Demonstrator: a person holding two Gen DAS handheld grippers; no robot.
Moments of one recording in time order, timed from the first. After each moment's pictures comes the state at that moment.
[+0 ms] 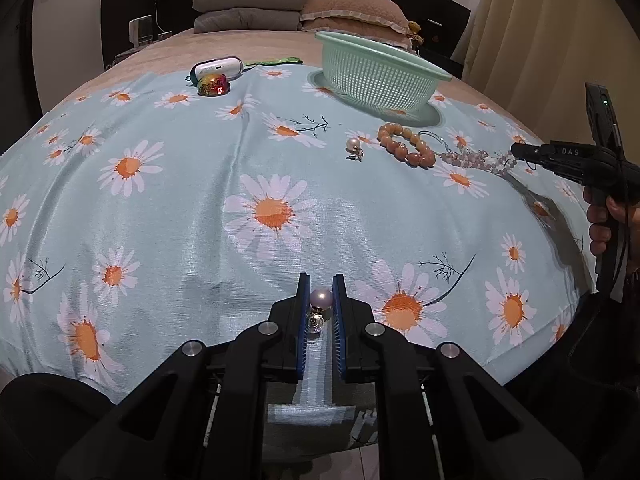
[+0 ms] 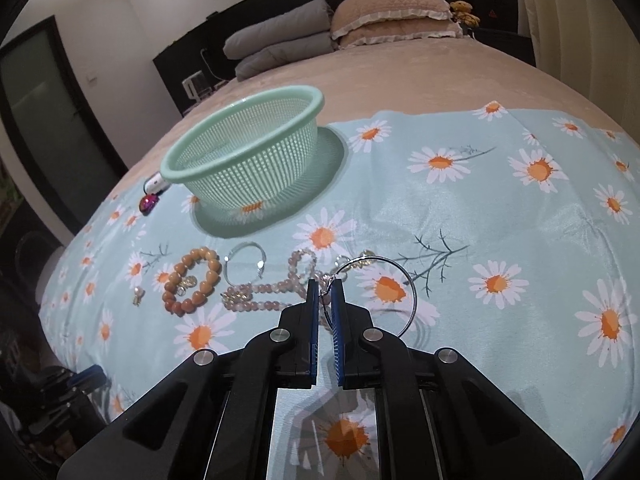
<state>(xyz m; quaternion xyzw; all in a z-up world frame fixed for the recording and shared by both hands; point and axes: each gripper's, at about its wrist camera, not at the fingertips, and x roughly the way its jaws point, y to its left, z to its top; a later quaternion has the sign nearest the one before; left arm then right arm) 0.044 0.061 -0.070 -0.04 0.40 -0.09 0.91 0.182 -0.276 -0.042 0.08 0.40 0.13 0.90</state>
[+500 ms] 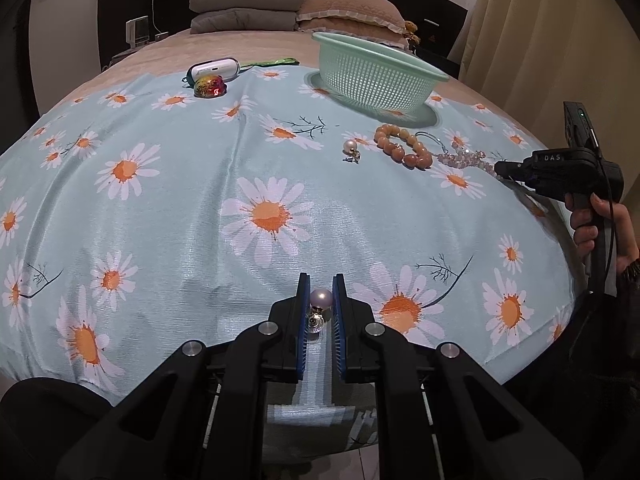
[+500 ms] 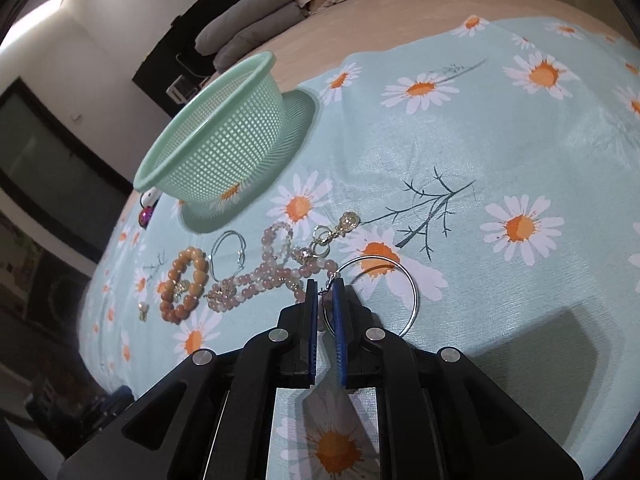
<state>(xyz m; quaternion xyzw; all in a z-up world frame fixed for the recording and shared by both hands) 0.045 0.060 -0.069 -0.04 0.40 -0.10 0.91 0.205 -0.305 -0.079 0.22 0.46 0.15 0.85</state>
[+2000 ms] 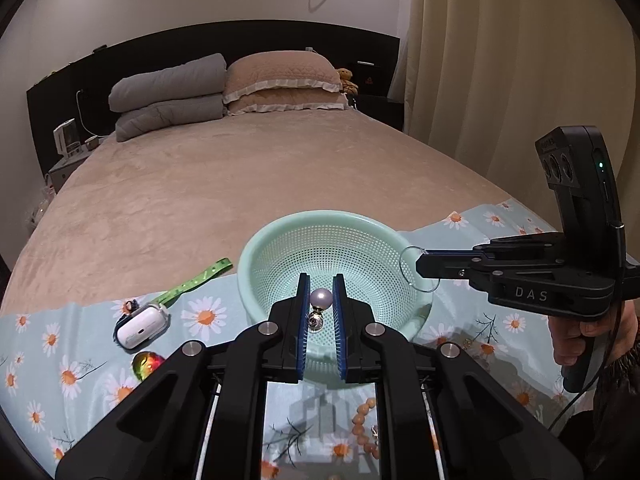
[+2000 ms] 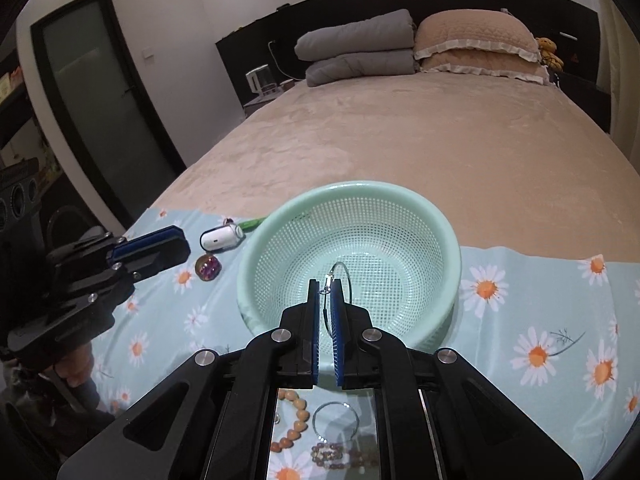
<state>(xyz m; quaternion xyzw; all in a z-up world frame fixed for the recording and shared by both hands) 0.268 0.004 0.084 0.04 0.31 -0.20 0.93 0.310 -0.184 0.067 0.04 0.38 0.25 0.89</state>
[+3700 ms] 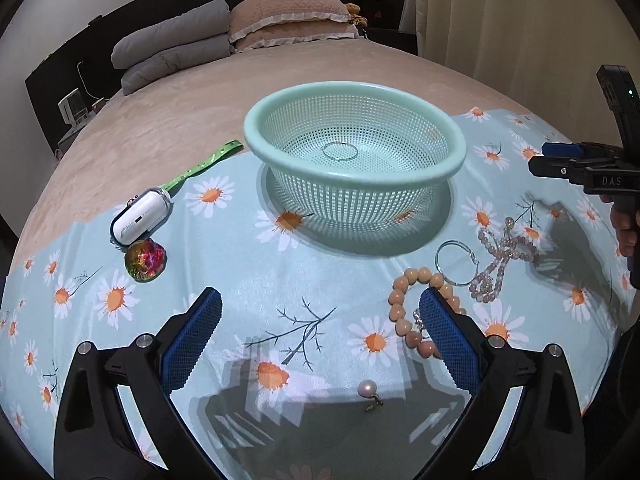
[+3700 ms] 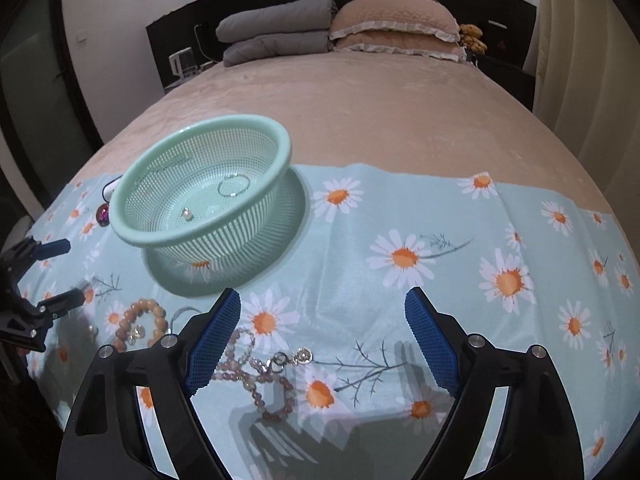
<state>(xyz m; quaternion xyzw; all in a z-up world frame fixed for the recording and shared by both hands) 0.217 0.020 -0.006 0.10 0.40 -0.16 0.90 0.259 -0.286 0.001 0.00 0.42 0.10 0.90</state>
